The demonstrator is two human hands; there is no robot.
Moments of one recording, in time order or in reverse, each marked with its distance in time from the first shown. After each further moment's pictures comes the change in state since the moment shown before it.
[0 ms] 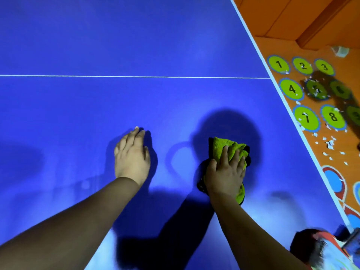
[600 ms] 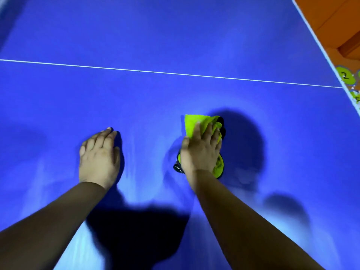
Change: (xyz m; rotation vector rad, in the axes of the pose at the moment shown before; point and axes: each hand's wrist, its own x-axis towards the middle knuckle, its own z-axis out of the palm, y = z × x) left_hand -0.017 -0.293 -0.149 0.237 0.123 -0.060; right_hand -0.146 -0.276 0.102 -0.061 -0.087 -0.329
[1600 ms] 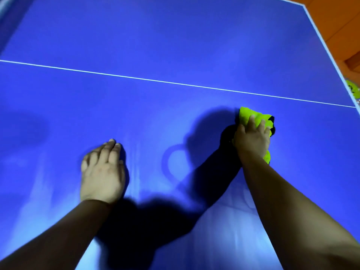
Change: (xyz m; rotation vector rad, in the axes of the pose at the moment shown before) left_hand 0.011 -0.003 0.007 0.032 0.025 -0.038; right_hand 0.138 0.074 -0.032 -0.087 0.103 0.115
